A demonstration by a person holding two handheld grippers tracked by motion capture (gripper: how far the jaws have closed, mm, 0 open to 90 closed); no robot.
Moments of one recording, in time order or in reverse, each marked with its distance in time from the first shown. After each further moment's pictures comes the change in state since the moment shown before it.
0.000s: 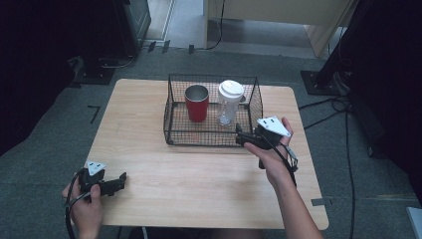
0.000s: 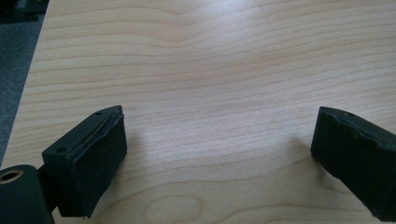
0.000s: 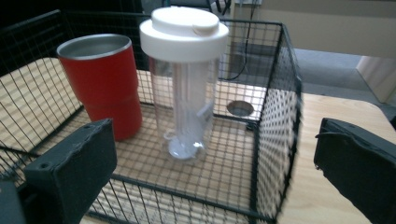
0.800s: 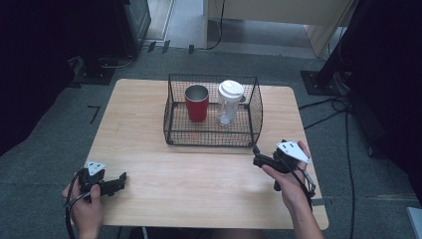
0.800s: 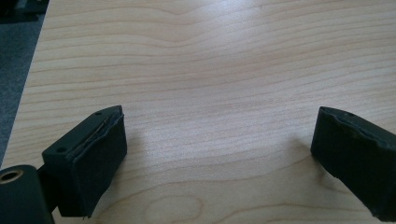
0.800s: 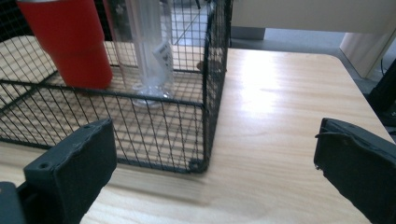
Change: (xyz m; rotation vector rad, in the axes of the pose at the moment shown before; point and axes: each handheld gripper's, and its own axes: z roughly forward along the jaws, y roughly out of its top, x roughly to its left) left arm 0.000 0.000 0.000 -0.001 0.000 0.000; right arm -0.039 -0.057 -0.040 0.034 -0.047 0.045
